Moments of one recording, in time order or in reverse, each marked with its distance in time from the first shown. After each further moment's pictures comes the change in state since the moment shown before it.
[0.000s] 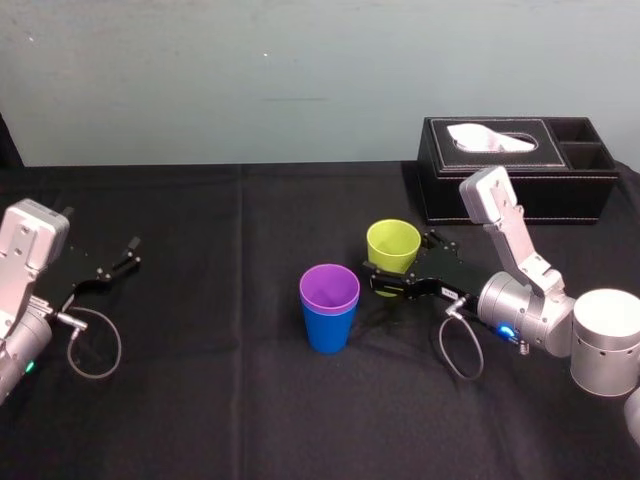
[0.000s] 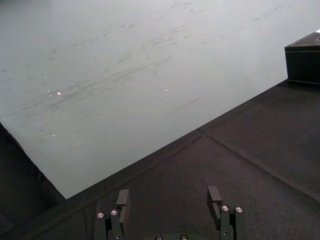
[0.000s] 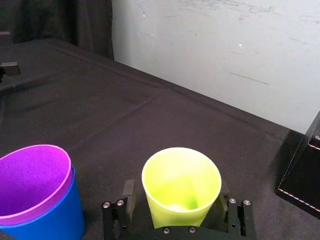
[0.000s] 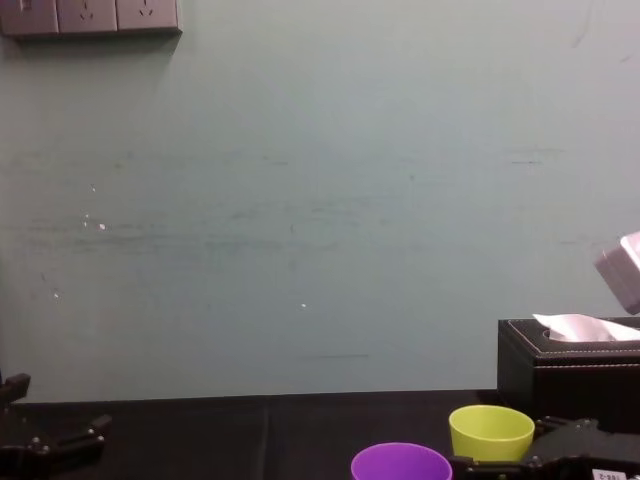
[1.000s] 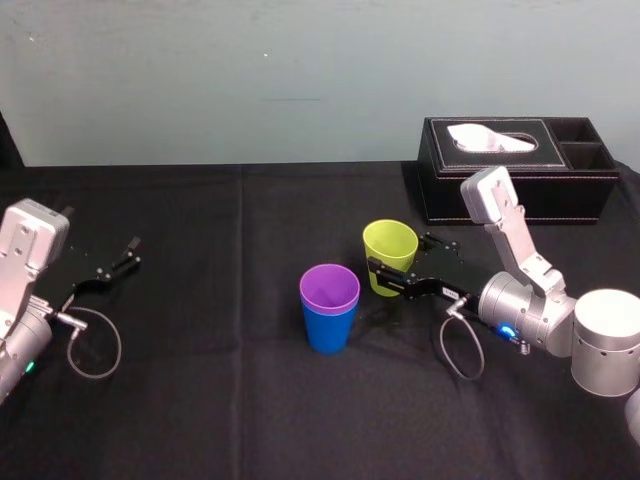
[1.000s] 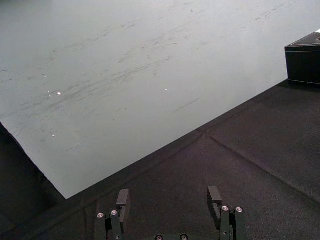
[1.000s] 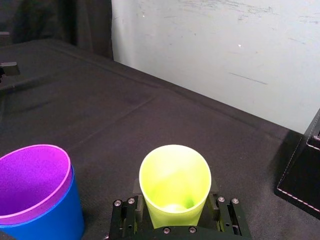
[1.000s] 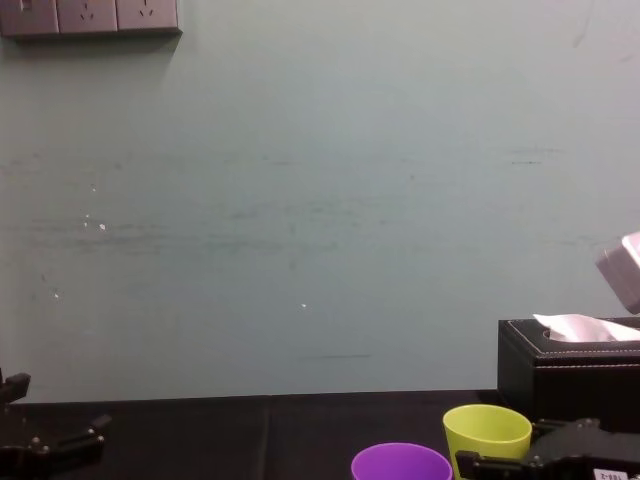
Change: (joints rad) left arm 0.000 0.000 0.000 0.000 0.000 0.000 0.000; right arm -0.002 0.002 0.001 -0.002 0.000 0.000 -0.002
